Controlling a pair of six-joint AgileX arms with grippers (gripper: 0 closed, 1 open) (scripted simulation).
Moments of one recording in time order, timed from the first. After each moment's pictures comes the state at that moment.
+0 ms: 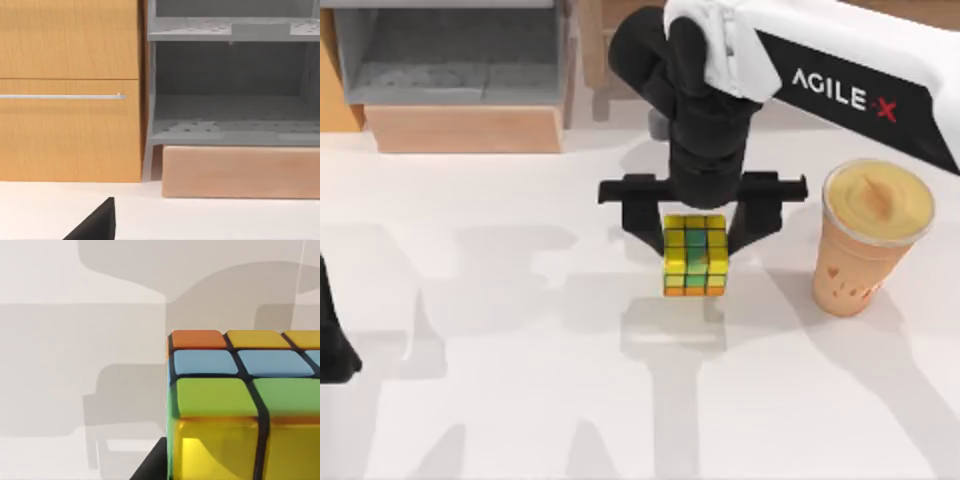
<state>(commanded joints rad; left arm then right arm) 0.00 0.00 0.00 0.00 0.00 0.00 0.65 2.31 2.03 -1.29 0.00 0.67</state>
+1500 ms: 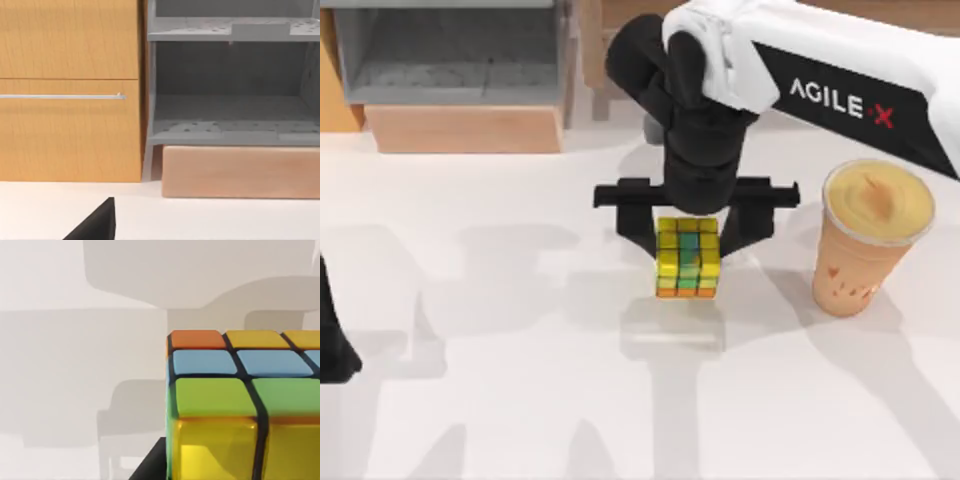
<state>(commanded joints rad) 0.00 0.00 0.00 0.00 0.00 0.00 0.65 2.31 1.98 -1.21 0.00 0.67</state>
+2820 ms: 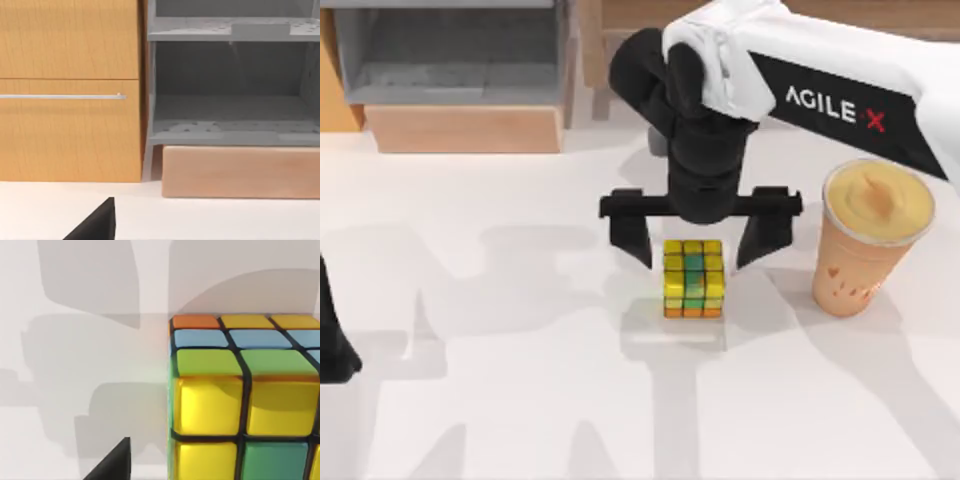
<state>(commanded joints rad) 0.00 0.00 0.00 0.00 0.00 0.00 0.65 2.32 1.97 -1.21 0.00 0.67</state>
